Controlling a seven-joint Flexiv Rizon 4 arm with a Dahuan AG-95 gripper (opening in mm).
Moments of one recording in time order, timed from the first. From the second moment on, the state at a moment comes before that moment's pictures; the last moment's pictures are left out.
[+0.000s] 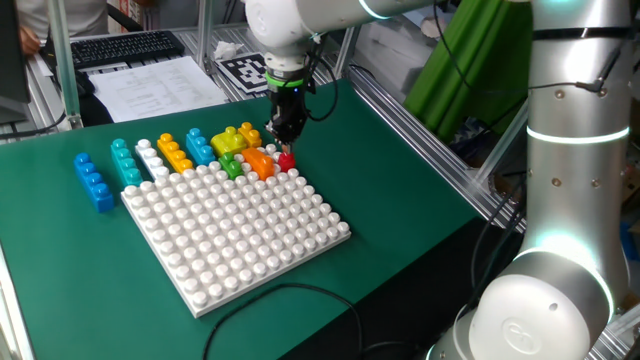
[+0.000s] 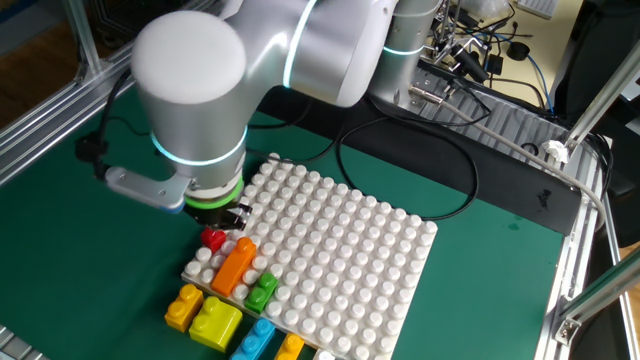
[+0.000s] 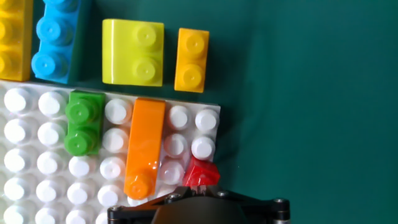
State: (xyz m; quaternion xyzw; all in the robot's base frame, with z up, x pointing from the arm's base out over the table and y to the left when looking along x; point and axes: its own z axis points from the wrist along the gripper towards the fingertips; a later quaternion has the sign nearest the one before) arm 0.609 -0.067 0.078 0.11 -0.99 0.06 0.08
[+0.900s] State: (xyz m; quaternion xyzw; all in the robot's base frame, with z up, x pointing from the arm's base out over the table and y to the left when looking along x) arm 0.607 -0.060 0.096 0.06 -0.99 0.02 0.08
